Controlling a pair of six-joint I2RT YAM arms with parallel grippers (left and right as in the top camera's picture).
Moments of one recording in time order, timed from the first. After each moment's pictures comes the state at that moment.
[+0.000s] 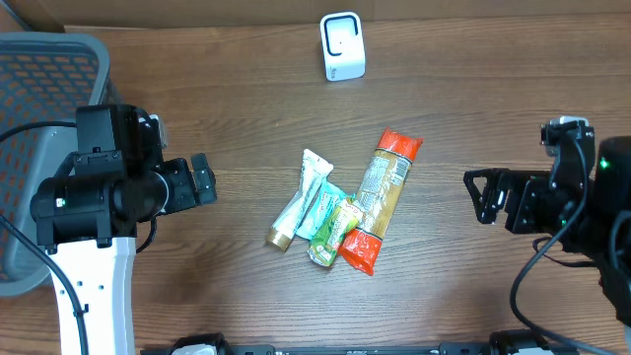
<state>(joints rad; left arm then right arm) 0.10 1.24 1.49 -1.39 0.04 -0.19 0.09 0.99 1.46 -1.28 -0.29 0.22</state>
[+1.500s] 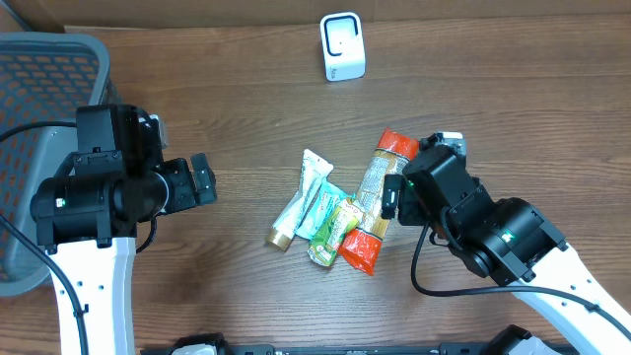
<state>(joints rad) 0.10 1.24 1.49 -1.39 0.04 -0.19 0.67 1.19 1.16 -0.96 0.22 0.63</state>
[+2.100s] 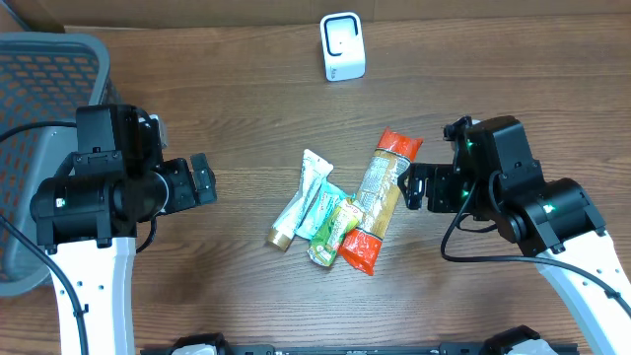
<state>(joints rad) 0.10 1.24 1.49 -1.39 0.04 -0.19 0.36 1.19 1.16 -0.97 -0.20 0.38</state>
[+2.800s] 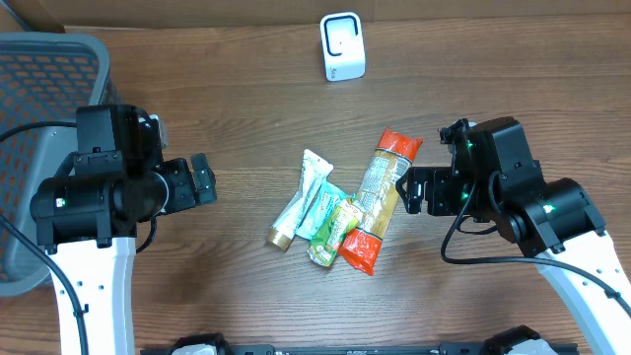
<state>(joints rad) 0.10 1.24 1.49 -1.39 0.04 -0.19 0.36 1.19 1.16 -0.99 -0.22 0.36</state>
